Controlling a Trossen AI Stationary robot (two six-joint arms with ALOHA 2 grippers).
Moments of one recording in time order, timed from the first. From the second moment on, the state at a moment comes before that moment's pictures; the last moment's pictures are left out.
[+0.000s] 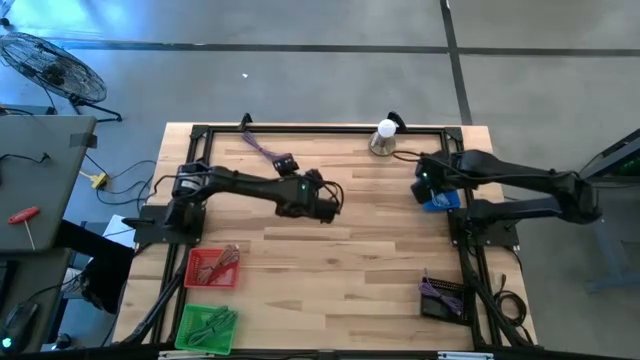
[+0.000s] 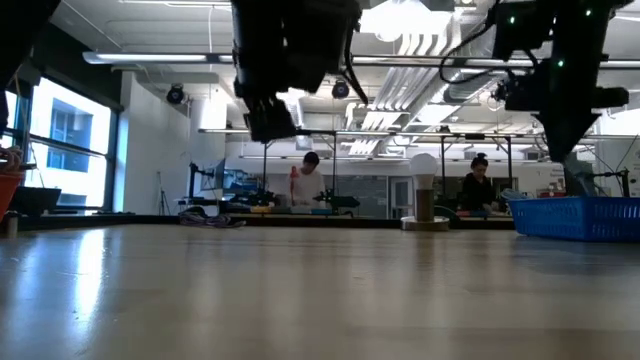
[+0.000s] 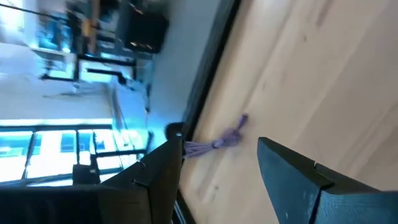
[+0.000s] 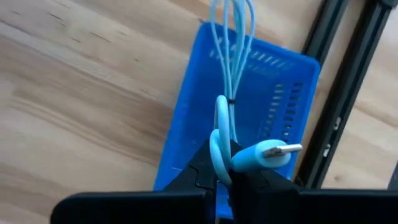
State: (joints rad) left arm -0.03 2.00 1.66 -1.40 -1.03 -0.56; right arm -0.37 0.99 0.78 -1.24 0.32 0.76
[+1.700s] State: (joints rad) left arm -0.05 1.94 1.53 -1.56 -1.18 -0.30; right arm -0.36 0.99 1.10 -1.15 0.07 0.73
